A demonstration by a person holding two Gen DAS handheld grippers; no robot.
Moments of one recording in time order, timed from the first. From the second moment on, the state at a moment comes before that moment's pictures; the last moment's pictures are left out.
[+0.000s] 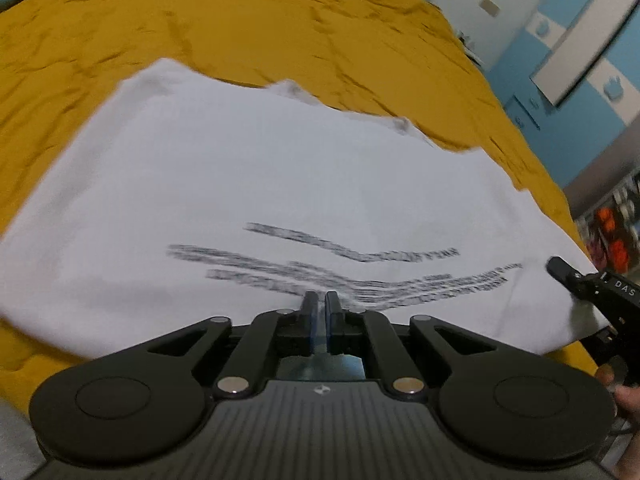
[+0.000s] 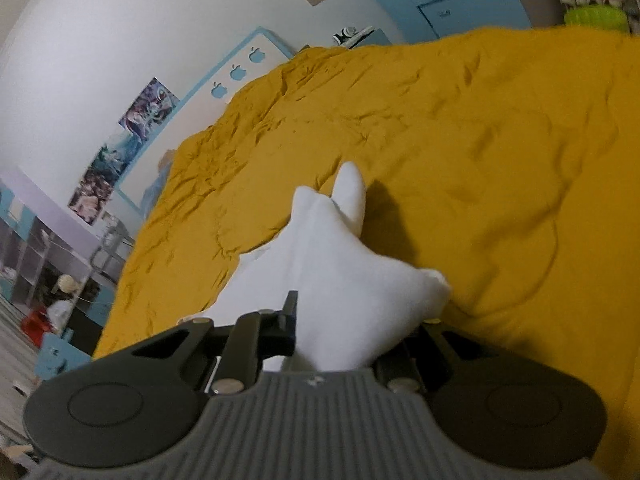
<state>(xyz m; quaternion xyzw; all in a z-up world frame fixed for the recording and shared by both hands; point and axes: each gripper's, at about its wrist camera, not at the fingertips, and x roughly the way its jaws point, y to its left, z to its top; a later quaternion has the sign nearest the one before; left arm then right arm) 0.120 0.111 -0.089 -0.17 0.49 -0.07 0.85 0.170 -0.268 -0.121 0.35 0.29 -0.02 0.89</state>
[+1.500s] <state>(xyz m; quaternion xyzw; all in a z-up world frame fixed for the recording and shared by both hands) 0.043 0.276 -0.068 -0.30 0.42 0.00 0.86 0.143 0.001 -0.054 -0.07 0.25 0.36 0.90</state>
